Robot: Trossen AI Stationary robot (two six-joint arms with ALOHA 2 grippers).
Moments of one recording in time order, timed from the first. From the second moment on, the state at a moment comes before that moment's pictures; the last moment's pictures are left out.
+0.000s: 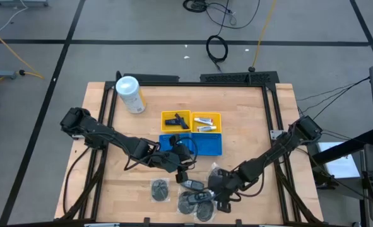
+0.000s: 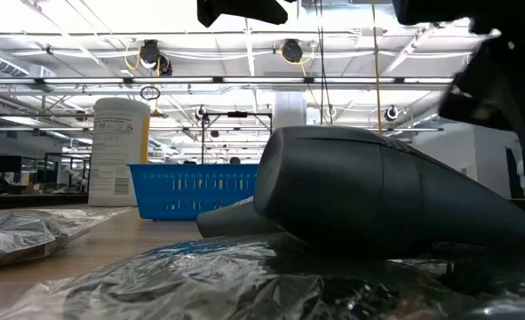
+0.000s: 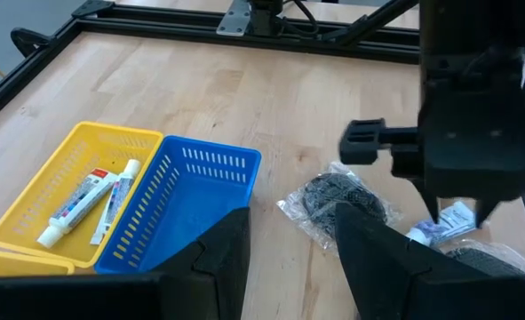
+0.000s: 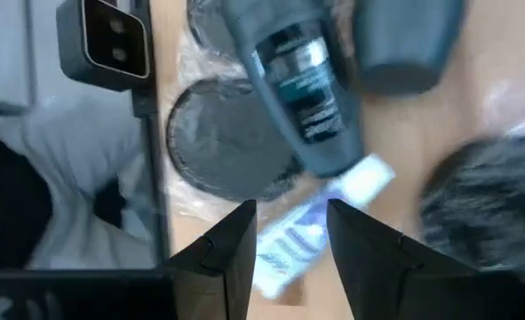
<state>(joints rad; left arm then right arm) -0.37 1.70 1.35 -0.29 -0.45 -0.34 0.60 1.76 1.10 -0.33 -0.08 0.86</state>
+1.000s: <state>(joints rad) -0.37 1.70 1.35 -0.35 -0.39 -0.31 0.57 1.92 1.11 -0.21 -0.11 1.17</state>
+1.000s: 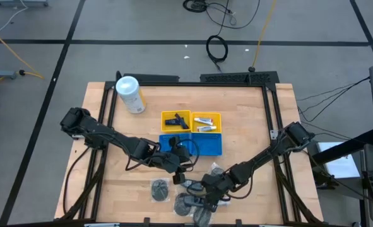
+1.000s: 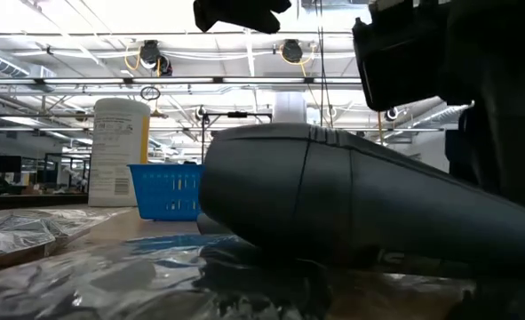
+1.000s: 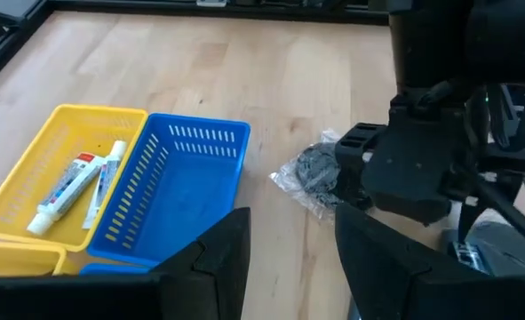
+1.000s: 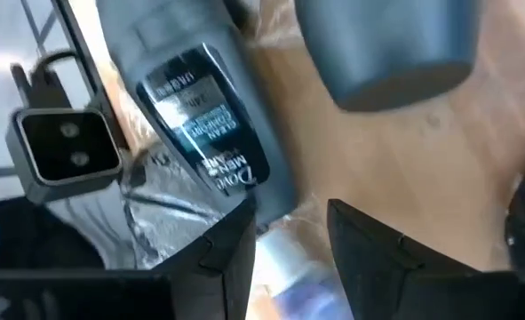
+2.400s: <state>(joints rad) -0.37 1.70 1.35 -0.37 -0.39 -0.30 0.71 1.84 1.34 -0.14 -0.09 0.82</state>
